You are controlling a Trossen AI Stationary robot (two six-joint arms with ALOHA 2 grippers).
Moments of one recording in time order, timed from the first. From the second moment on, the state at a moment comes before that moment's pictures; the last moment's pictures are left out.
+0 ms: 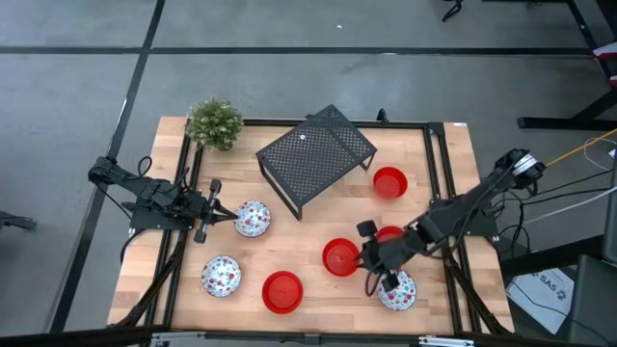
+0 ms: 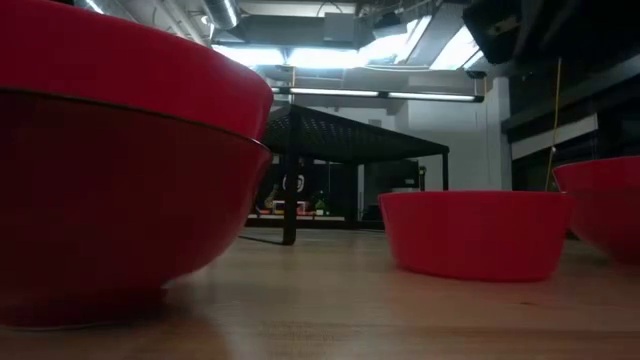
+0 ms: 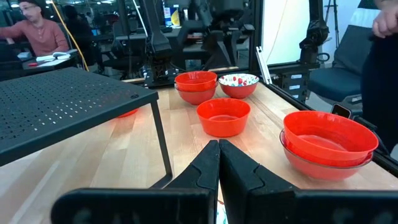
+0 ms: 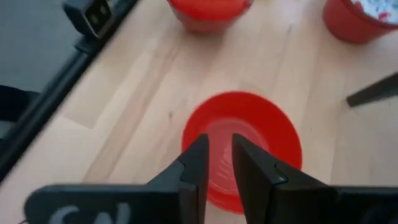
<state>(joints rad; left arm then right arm) -0.41 0.00 0.07 -0.16 -0.27 0.04 0.59 1.35 0.89 -0.31 0.25 0.06</state>
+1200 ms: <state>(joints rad) -0.41 0.00 0.07 -0.15 -0.27 0.04 0.62 1.85 1.16 -0.43 0.32 0.41</state>
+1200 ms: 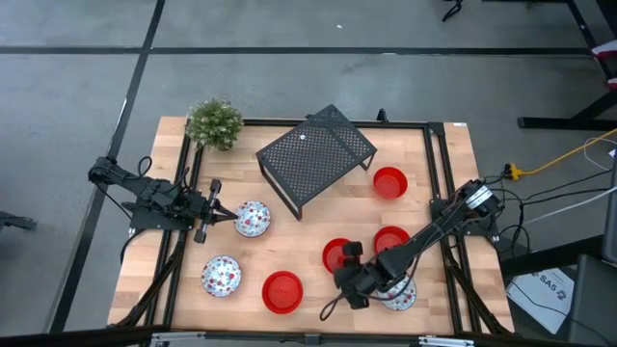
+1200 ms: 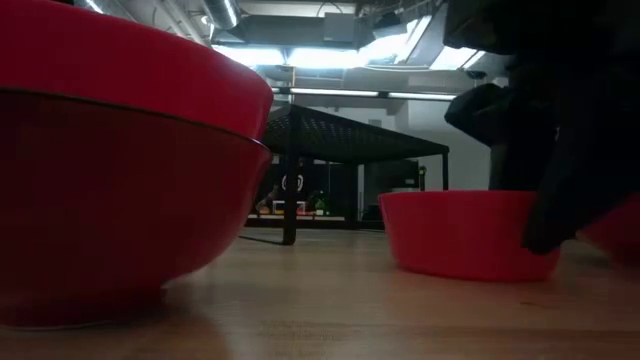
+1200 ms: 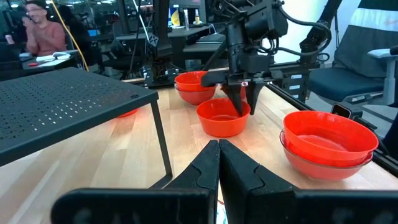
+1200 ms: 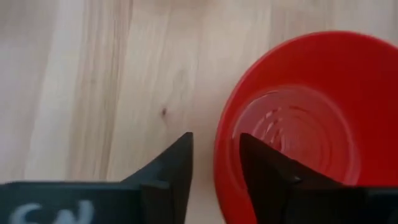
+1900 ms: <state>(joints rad) -0.41 0.00 0.07 -0.15 -0.27 0.04 0.65 1.82 1.36 -0.60 0.19 0.47</state>
